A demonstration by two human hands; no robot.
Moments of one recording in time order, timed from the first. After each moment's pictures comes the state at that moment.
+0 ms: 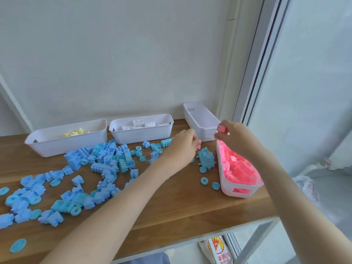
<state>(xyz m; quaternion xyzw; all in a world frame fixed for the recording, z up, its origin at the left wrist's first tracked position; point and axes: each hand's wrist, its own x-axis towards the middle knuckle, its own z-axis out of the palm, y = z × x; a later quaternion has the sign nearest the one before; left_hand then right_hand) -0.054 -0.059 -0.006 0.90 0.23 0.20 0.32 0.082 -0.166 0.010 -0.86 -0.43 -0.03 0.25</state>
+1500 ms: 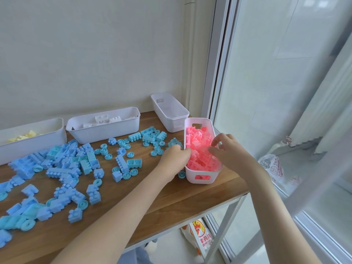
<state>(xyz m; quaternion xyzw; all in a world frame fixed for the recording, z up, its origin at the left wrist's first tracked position) -0.016 -0.119 -0.038 0.83 0.34 0.04 0.45 0.073 -0.244 -0.027 -0.88 -0.29 0.12 0.35</state>
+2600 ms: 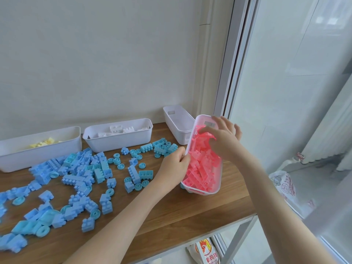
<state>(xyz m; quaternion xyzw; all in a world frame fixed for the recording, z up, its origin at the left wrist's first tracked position) -0.045 -0.092 -0.034 0.85 0.23 0.19 0.44 0.093 -0.182 0.001 -0.89 -0.41 -0.06 0.21</state>
